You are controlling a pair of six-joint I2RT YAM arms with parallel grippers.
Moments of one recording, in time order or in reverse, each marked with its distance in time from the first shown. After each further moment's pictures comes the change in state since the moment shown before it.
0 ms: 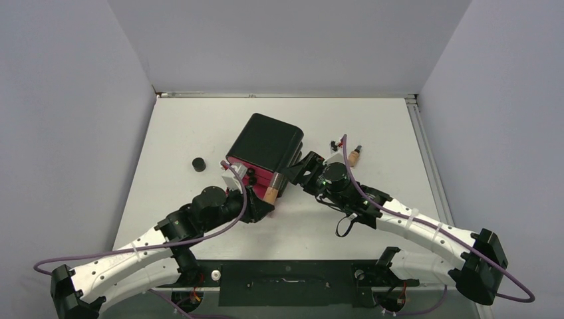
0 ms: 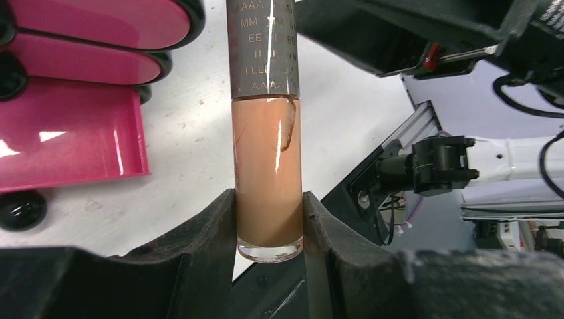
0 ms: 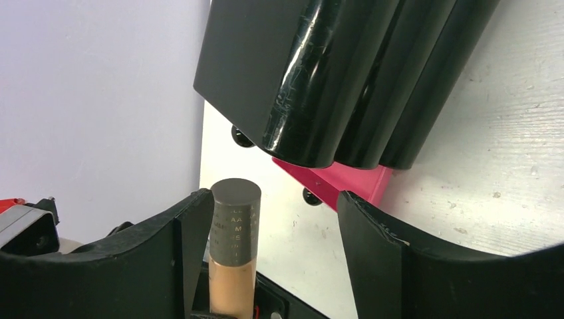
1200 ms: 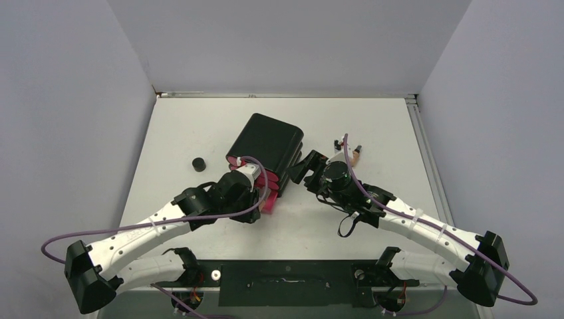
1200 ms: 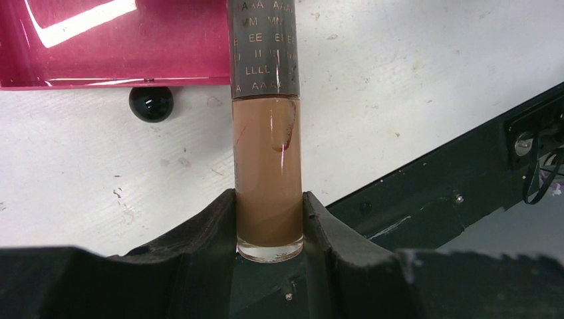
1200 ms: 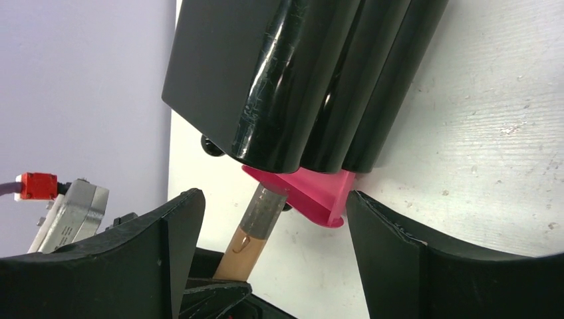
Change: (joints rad) left arm 0.042 0.268 0.271 -0.564 -0.049 0.157; right arm -0.001 -0.019 0.036 -0.116 0.073 -0.045
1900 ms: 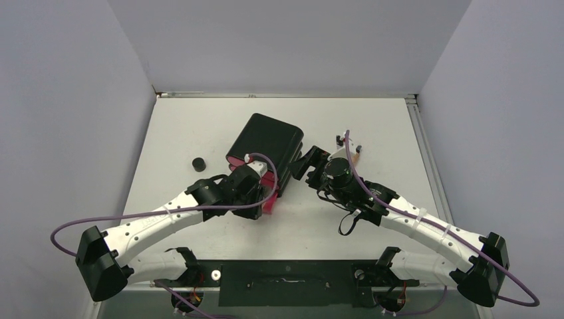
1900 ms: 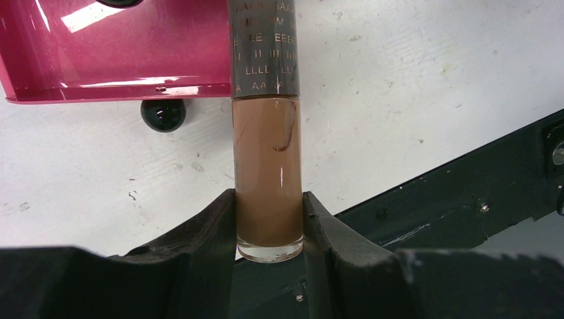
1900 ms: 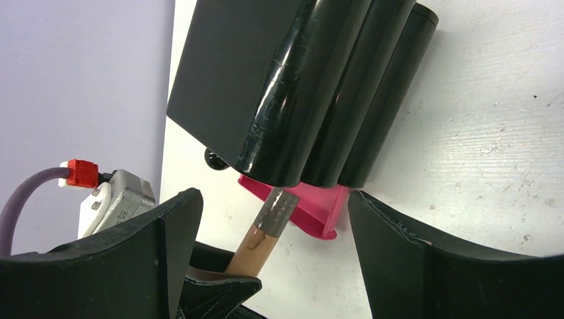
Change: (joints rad) left arm 0.011 0.159 0.089 -0.041 -0.016 0.037; right arm 0.000 -0.001 0.060 -0.059 0.052 -0.055
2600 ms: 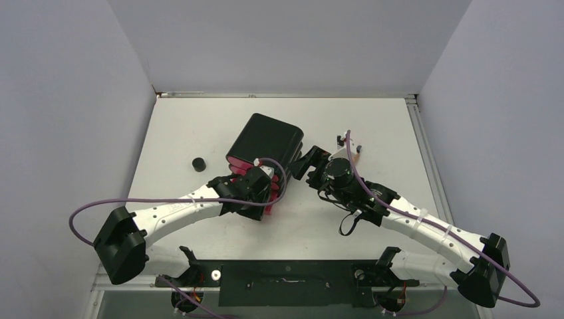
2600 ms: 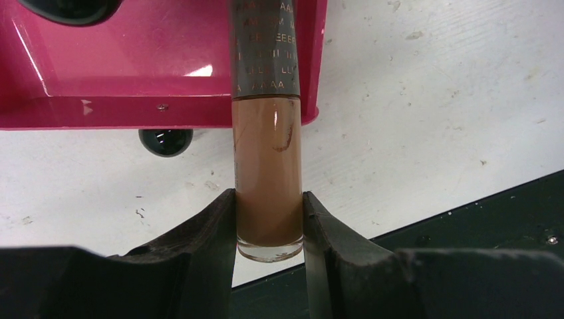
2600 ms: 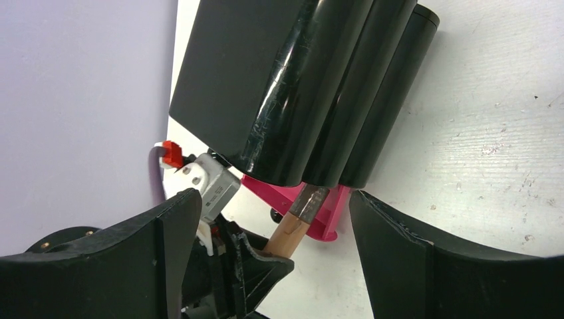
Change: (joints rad) left arm 0.001 0.152 -0.031 0.063 -0.033 0.025; right arm 0.000 -0.004 -0.001 0.000 -0.001 0.001
